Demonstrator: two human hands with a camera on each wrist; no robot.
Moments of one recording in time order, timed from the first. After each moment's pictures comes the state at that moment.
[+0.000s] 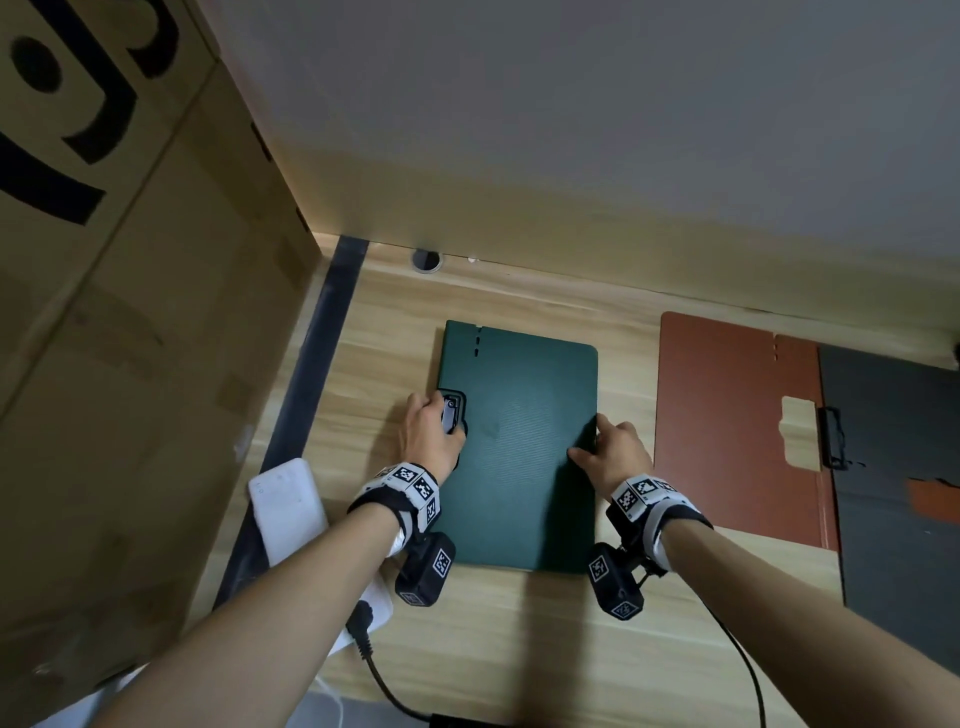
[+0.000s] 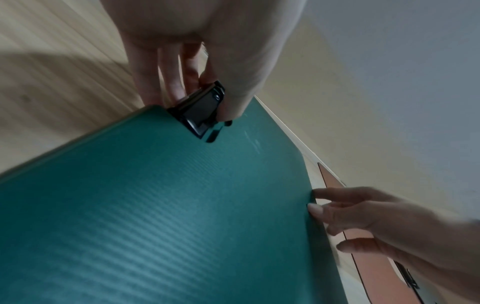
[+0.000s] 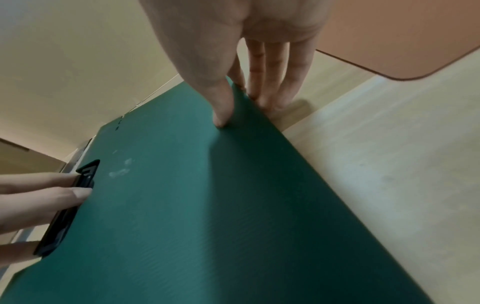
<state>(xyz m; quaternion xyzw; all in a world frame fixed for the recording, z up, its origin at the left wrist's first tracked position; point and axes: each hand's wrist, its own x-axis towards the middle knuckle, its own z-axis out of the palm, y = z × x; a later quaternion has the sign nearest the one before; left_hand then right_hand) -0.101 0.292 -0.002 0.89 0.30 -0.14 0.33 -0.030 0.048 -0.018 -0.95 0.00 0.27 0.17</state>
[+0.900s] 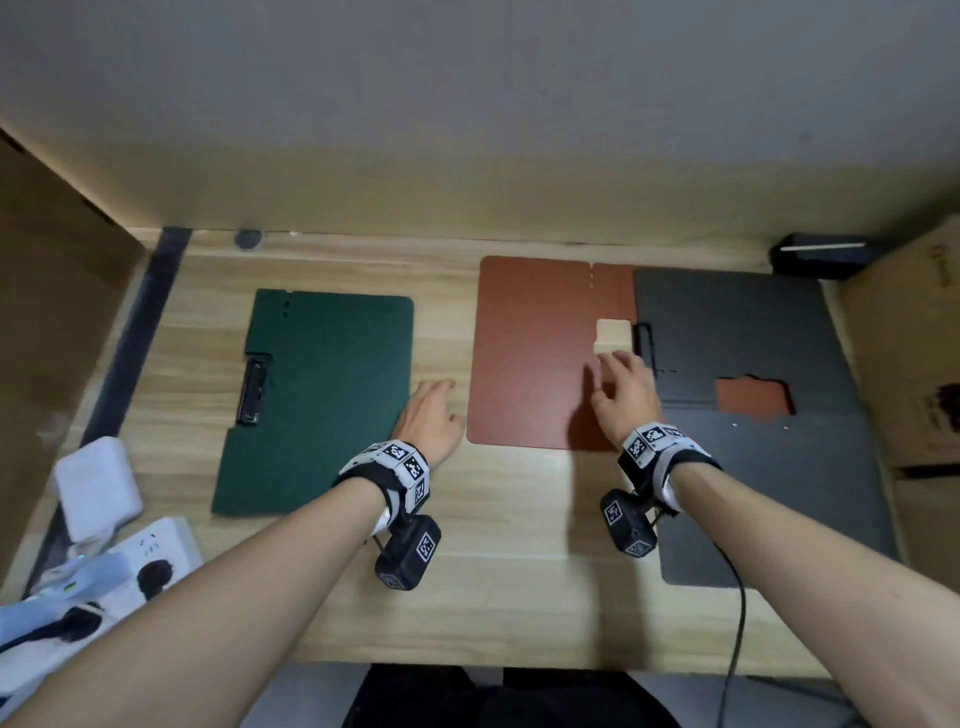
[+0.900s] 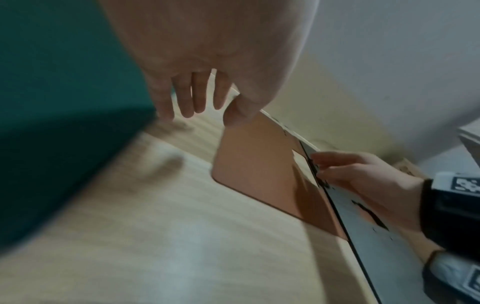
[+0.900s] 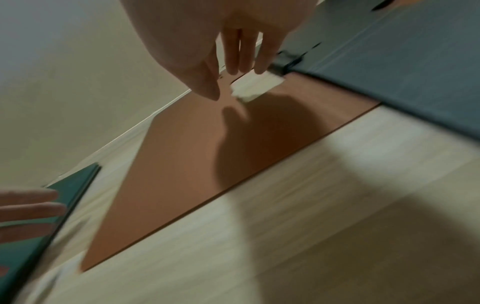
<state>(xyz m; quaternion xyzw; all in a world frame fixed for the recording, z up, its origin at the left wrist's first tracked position) -0.078 0.021 0.006 0.92 0.16 -0.19 0.31 0.001 -0.237 -0.009 -0.96 0.01 0.12 0.24</state>
